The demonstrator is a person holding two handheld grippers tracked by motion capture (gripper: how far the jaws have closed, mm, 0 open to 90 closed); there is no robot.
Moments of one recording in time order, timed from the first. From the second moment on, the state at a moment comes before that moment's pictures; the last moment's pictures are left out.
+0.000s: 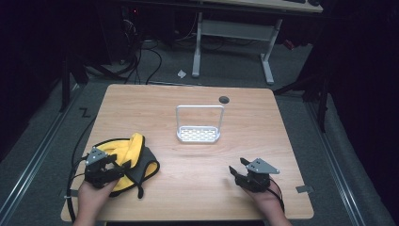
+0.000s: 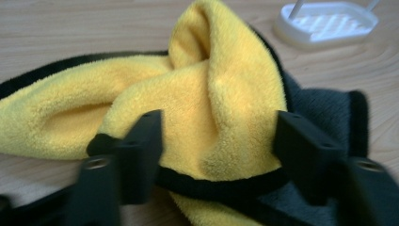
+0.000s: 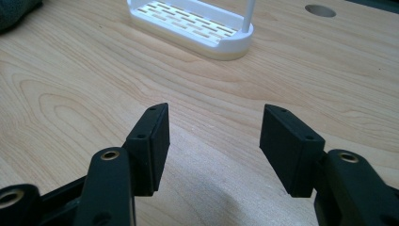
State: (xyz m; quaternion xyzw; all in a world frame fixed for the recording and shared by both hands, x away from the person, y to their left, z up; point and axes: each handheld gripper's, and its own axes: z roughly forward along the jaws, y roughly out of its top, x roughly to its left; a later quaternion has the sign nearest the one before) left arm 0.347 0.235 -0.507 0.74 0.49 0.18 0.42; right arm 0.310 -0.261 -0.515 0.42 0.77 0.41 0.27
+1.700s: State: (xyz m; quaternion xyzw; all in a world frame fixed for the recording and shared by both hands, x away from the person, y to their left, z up) left arm 0.307 0.094 -0.532 0.81 0.39 0.09 0.42; right arm 0.311 -0.154 -0.525 0.31 0.86 0.36 0.20
